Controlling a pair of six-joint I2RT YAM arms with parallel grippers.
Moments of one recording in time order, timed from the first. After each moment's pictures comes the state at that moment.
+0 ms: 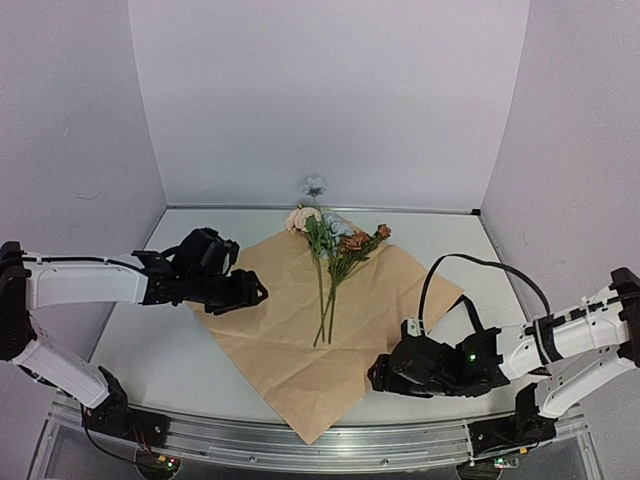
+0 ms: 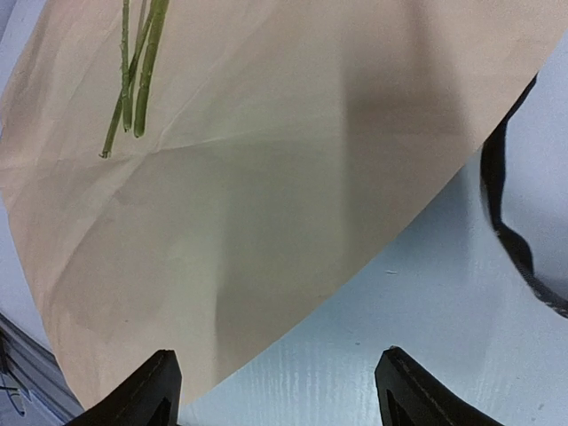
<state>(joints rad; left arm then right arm) -0.78 1.39 0.83 -0.24 0.02 -0.82 1.28 1.35 0.58 -0.27 0.35 1.28</state>
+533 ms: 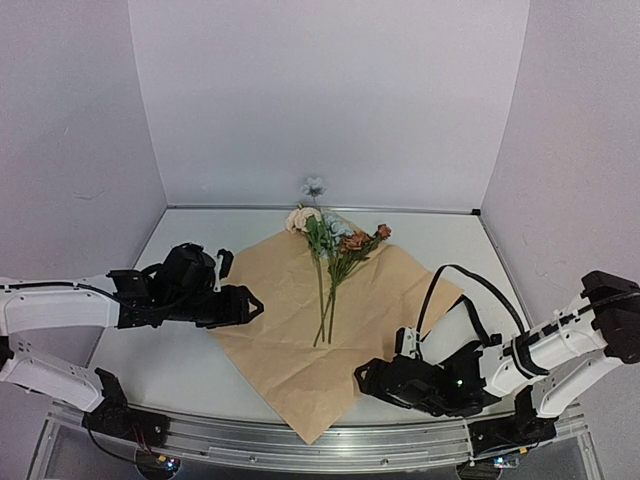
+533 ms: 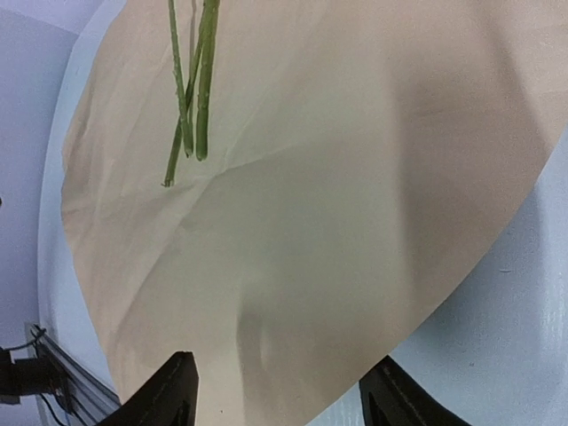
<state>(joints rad) -0.88 1.18 0.69 -0.23 -0.01 -0.82 1.38 1.48 0.50 0.13 0.51 1.46</state>
